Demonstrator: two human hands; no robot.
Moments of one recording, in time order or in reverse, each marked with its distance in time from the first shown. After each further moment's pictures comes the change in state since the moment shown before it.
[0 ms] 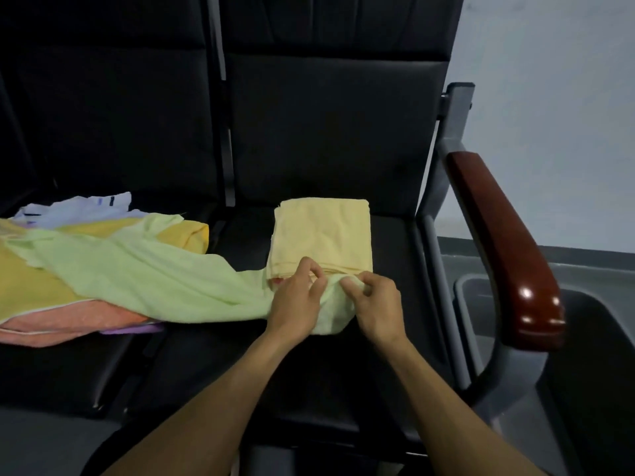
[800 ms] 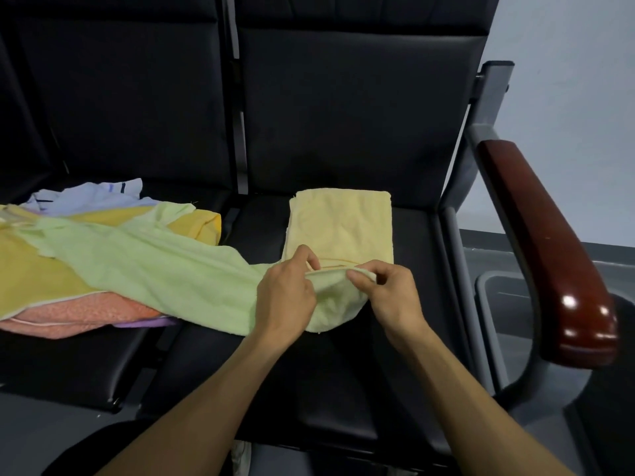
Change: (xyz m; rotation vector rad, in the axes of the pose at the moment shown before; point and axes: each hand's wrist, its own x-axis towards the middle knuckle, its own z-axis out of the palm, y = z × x) left_hand 0.003 -0.005 -0.033 0.295 0.153 0.010; right_hand 0.016 -0.017 0.010 0.261 -0.143 0.094
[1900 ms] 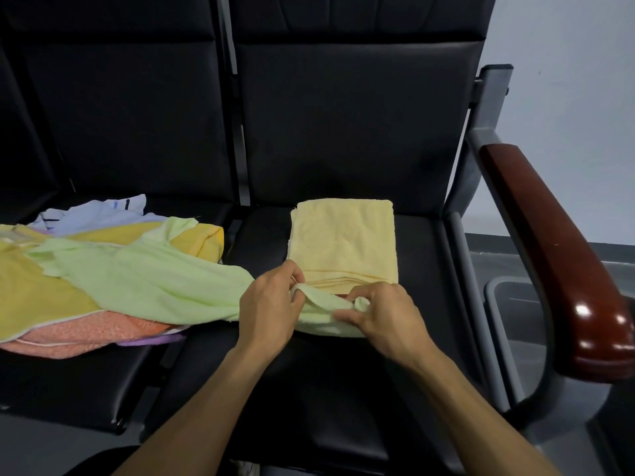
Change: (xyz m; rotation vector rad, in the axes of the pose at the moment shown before) left_hand 0.007 -0.018 -0.011 0.109 0.042 -0.007; right_hand -0.011 -0.015 -0.001 -0.717 -0.136 -0.110
